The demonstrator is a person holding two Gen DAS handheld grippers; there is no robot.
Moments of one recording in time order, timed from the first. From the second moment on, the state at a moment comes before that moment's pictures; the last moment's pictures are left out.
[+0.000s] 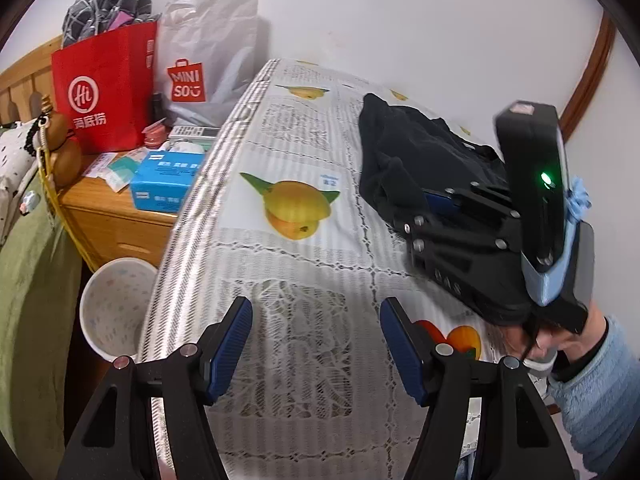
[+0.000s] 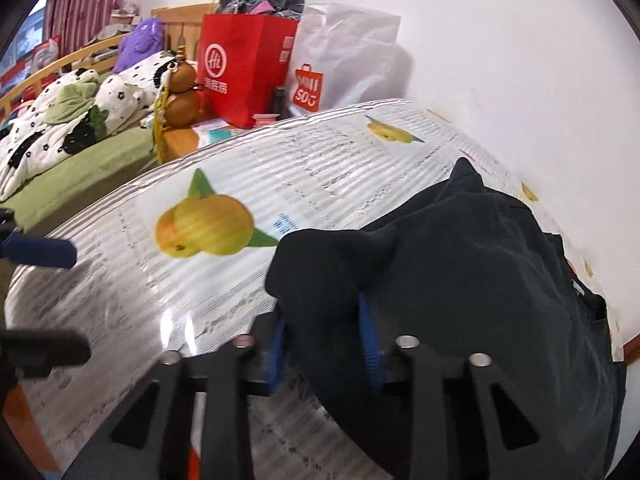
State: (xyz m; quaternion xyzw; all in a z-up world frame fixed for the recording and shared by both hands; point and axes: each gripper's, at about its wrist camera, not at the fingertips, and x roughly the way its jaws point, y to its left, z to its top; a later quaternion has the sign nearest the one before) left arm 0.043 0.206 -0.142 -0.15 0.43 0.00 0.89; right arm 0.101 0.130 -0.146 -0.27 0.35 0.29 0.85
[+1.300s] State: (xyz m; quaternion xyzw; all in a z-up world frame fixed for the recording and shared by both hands) left arm 0.172 -0.054 -0.148 0.01 0.44 -0.17 0.88; right arm 0.138 -0.226 -0.121 0.12 0.35 0.15 0.92
